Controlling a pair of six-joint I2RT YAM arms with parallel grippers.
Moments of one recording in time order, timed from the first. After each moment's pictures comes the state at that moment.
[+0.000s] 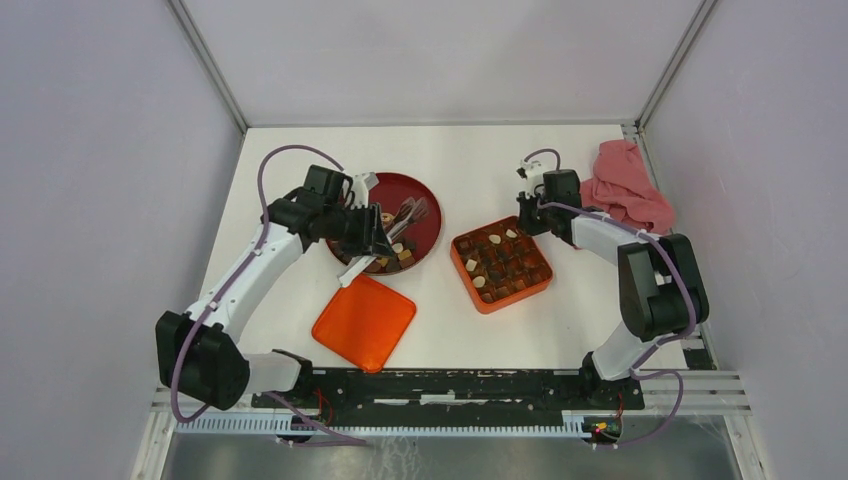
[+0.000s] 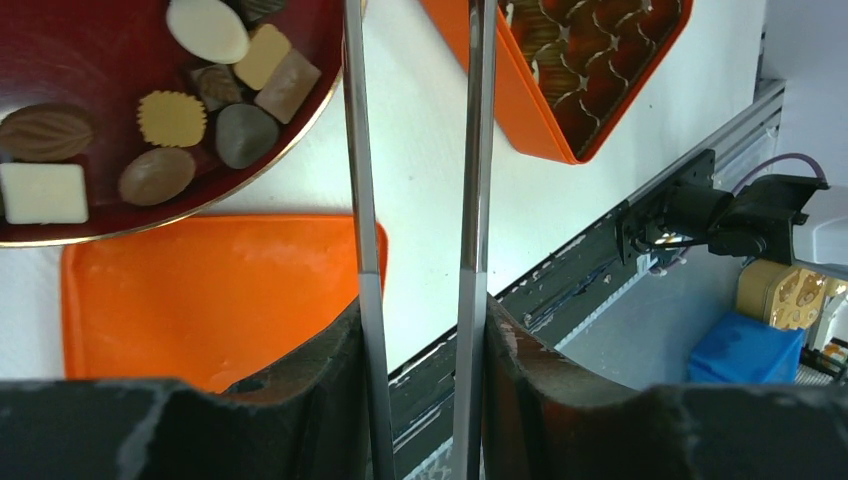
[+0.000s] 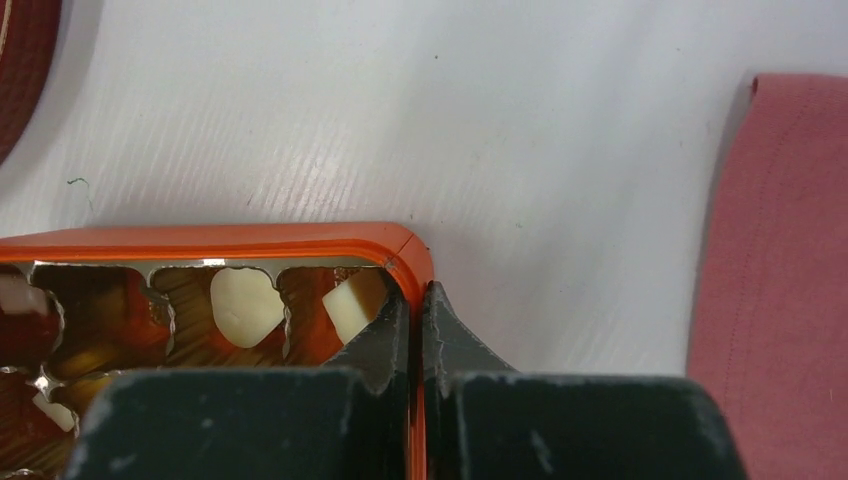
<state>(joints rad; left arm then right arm) -0.33 1.30 1.11 -0.80 0.51 -0.29 0.21 1.66 0.92 -0.06 -0.21 -0.05</state>
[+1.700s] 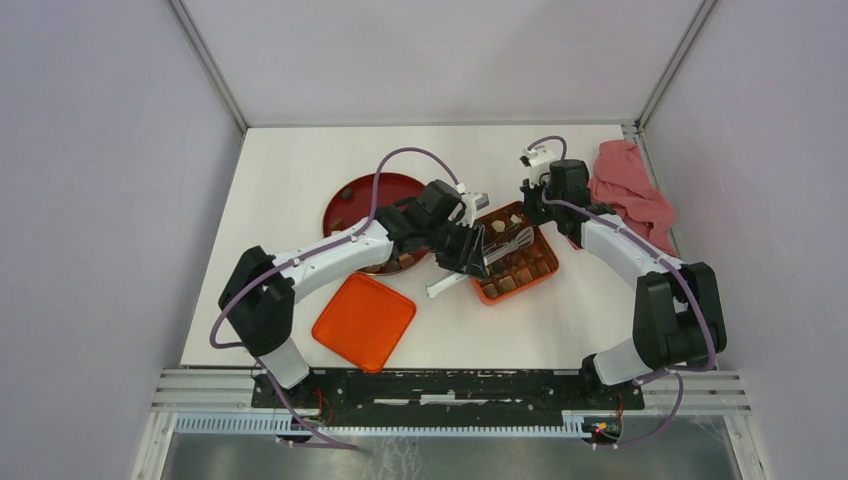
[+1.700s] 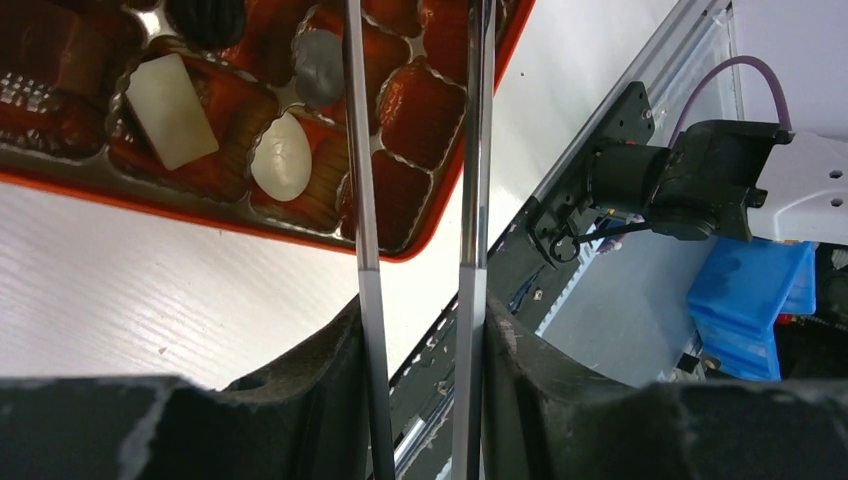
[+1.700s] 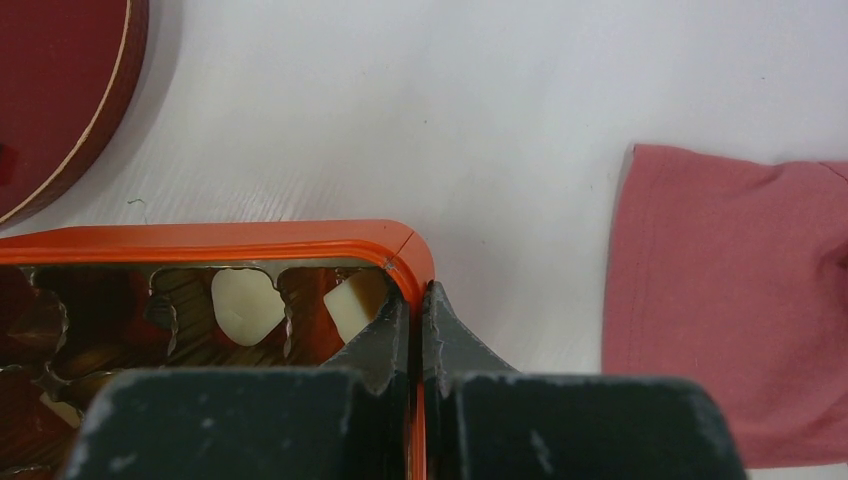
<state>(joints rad) -0.85 1.66 1.28 -0.45 0.45 -0.49 0.24 1.50 0.95 -0.13 -0.15 -0.10</state>
